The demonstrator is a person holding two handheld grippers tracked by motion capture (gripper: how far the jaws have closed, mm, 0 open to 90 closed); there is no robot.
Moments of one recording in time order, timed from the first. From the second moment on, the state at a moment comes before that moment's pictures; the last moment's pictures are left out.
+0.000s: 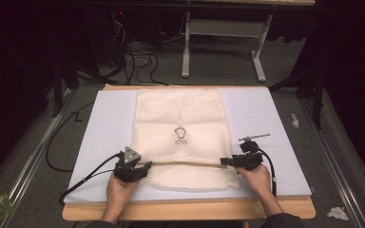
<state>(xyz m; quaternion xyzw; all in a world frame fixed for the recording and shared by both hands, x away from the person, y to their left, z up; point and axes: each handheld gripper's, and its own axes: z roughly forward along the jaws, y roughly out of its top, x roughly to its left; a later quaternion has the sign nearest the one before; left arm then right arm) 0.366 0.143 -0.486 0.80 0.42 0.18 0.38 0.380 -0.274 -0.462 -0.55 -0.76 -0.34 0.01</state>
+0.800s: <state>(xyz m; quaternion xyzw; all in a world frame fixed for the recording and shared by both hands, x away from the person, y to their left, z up) 0.366 0.139 -0.484 0.80 0.43 0.19 0.36 0.363 -0.286 -0.466 -0.53 -0.77 -0.35 0.02</state>
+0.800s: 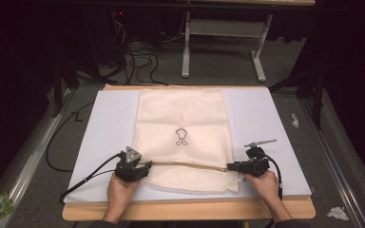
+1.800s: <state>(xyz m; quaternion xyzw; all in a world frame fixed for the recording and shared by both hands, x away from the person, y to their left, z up) 0.362 0.121 -0.457 0.82 0.39 0.12 0.40 0.372 -0.260 -0.440 -0.48 -0.79 -0.37 0.00</state>
